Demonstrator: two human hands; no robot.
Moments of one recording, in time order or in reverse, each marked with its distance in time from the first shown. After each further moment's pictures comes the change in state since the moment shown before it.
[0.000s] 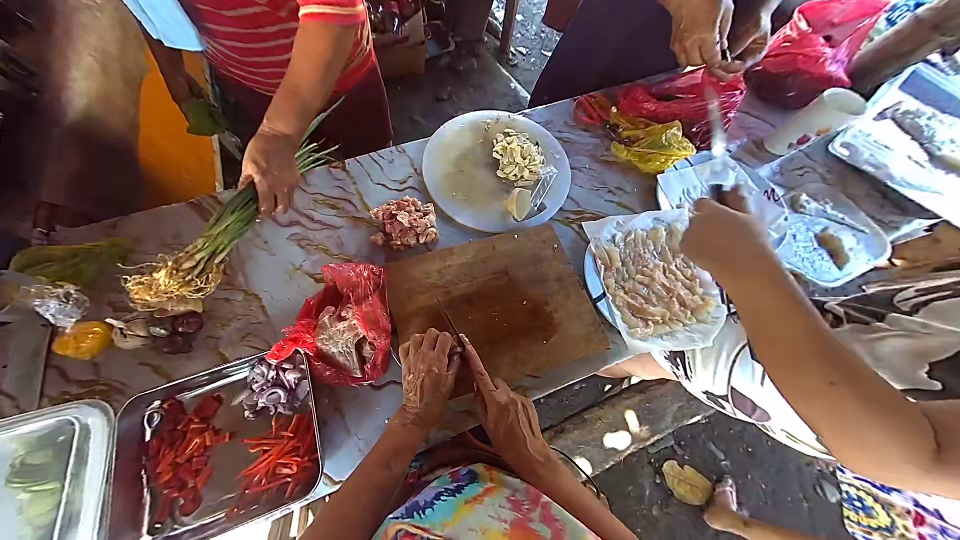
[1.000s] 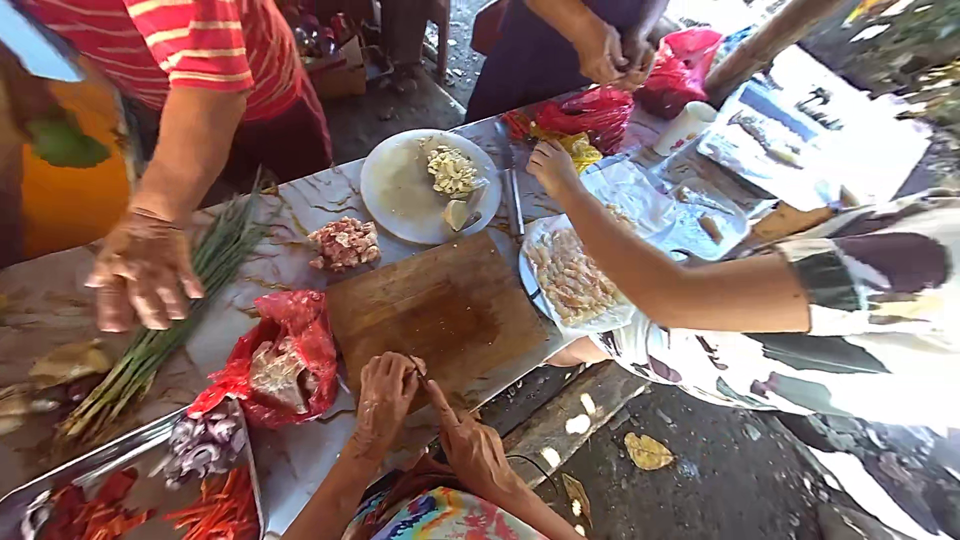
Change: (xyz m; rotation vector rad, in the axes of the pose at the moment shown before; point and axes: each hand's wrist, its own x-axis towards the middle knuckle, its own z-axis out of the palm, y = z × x) left_hand -0.003 -0.002 0.003 -0.167 -0.049 0.125; right_hand -0.033 0.003 -0.011 0.084 -0.181 0.129
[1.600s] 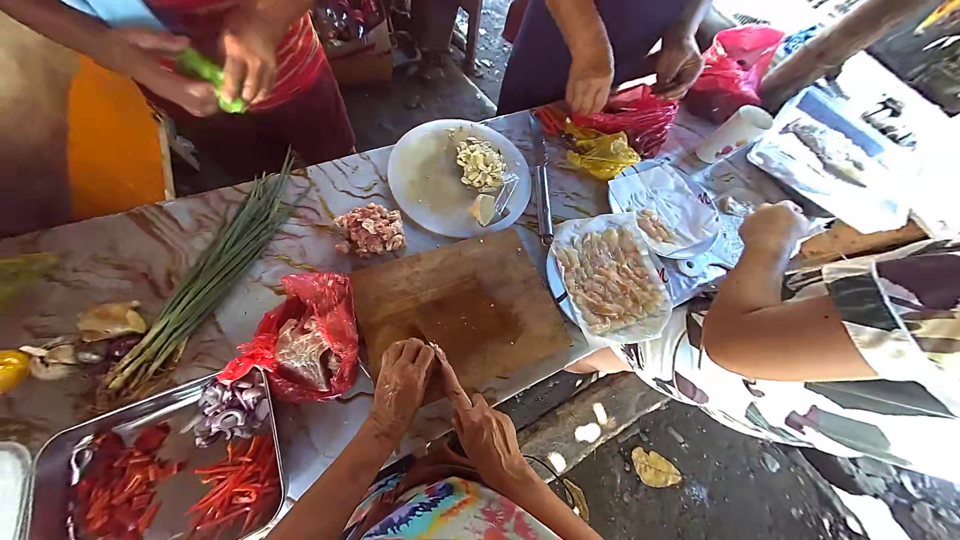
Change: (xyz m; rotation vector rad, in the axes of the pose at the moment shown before) left_hand 0.001 -0.005 0.005 0.137 0.050 0.071; right_hand 0.015 -0.004 0.003 -0.150 0.089 -0.054
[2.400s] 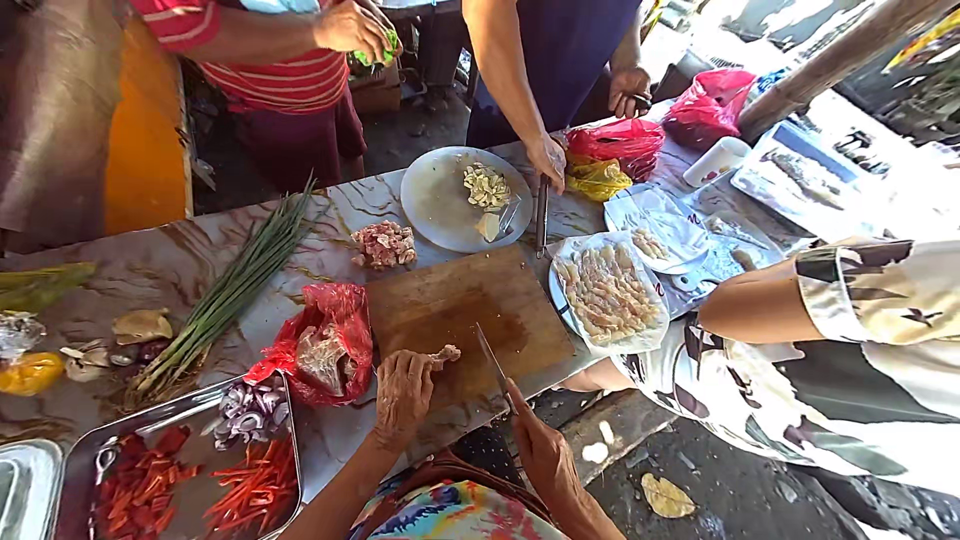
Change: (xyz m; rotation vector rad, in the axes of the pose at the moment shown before) left_hand -0.014 -0.011 -0.003 0.043 0.145 -0.052; right_hand -0.032 0.053 -0.011 0.235 0.327 -0.031
